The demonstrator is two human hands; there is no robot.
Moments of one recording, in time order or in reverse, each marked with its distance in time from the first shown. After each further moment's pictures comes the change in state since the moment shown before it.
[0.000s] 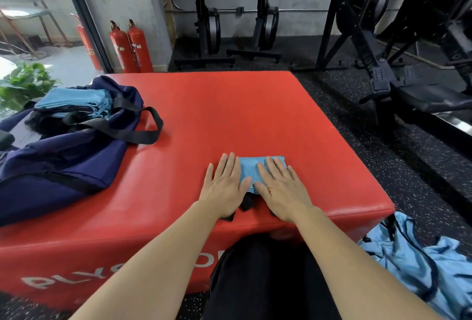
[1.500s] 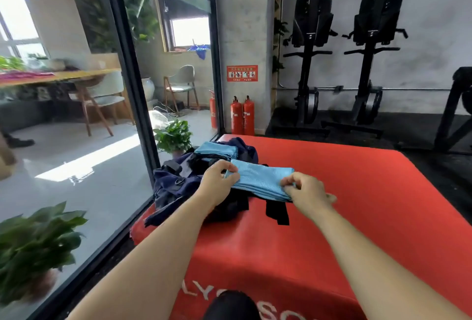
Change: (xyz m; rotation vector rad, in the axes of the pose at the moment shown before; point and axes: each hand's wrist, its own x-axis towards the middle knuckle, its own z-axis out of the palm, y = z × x) left_hand -0.138 -0.145 -0.180 -0.781 0.697 -0.361; right_hand 0.021 -0.192 -0.130 0.685 0.261 -0.019
